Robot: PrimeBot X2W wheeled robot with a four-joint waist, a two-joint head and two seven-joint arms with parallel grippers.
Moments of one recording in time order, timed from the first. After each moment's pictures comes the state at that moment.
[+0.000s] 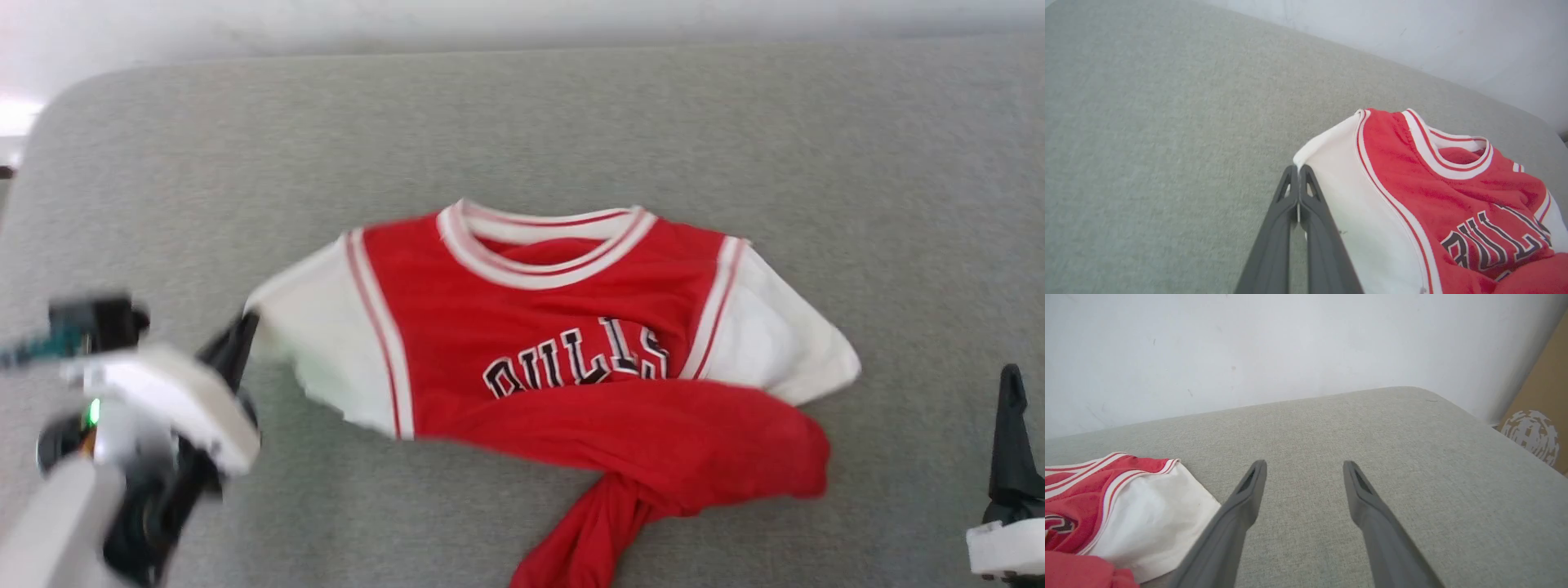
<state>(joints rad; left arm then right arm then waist) -0.31 0.60 -0.32 0.05 -0.95 0.13 0.24 0.12 -0.05 -0.33 -0.11 0.22 0.13 -0.14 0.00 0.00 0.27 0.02</state>
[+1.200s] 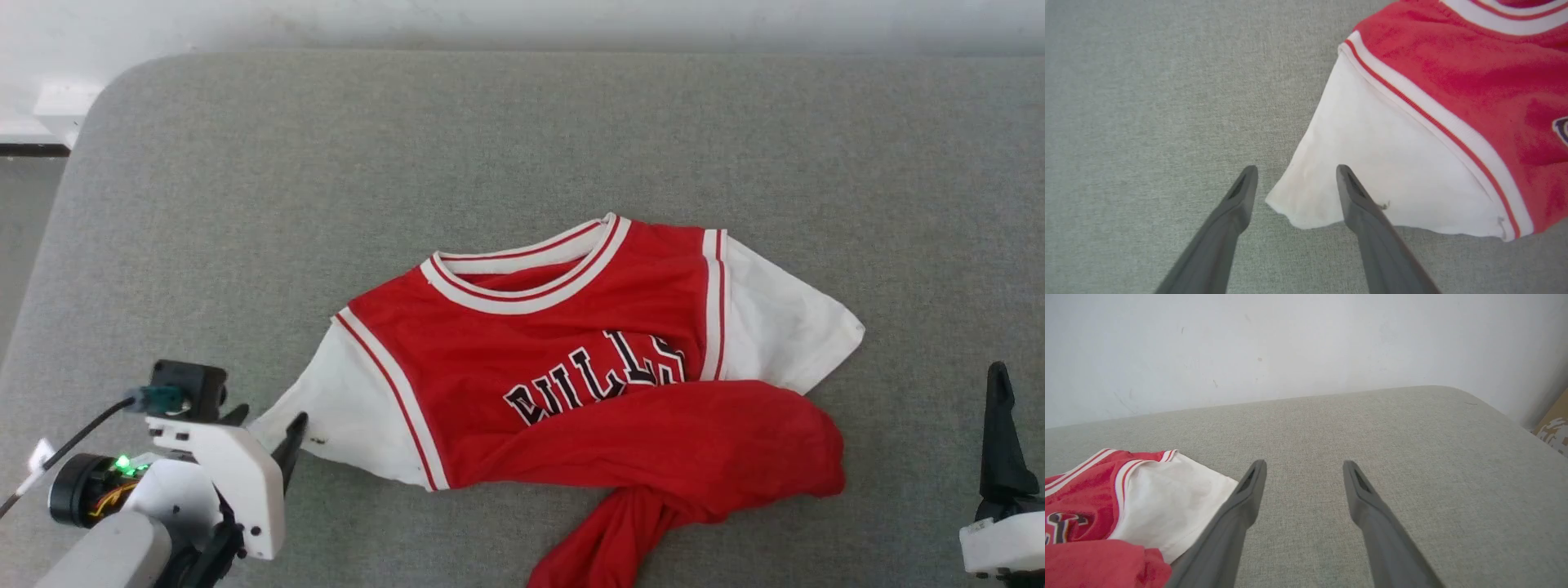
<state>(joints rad) -0.17 0.70 -0.48 -0.01 -0.74 0.23 0.32 0.13 -0.05 -0.31 -0.15 0.20 0.13 -0.07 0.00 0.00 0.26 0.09</state>
